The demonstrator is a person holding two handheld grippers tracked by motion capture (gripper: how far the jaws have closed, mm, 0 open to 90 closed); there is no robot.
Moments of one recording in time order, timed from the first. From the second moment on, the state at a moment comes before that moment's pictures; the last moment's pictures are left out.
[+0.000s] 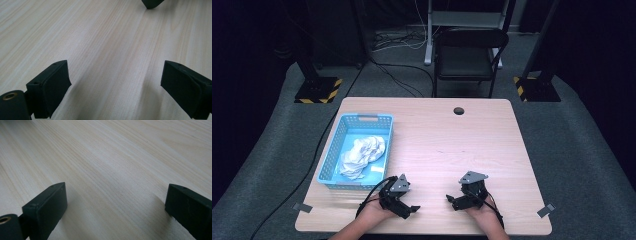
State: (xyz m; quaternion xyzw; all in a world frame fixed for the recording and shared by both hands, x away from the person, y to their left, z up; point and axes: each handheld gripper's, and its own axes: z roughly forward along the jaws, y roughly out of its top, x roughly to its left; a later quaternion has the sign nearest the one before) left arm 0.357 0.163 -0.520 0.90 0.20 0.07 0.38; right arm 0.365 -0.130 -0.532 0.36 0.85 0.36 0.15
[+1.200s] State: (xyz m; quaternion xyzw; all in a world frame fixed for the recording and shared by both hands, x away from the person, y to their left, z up) left arm 0.347 0.173 -0.485 0.88 0.20 0.08 0.43; right arm 0.365 -0.130 -0.531 0.36 0.85 0.36 0.15
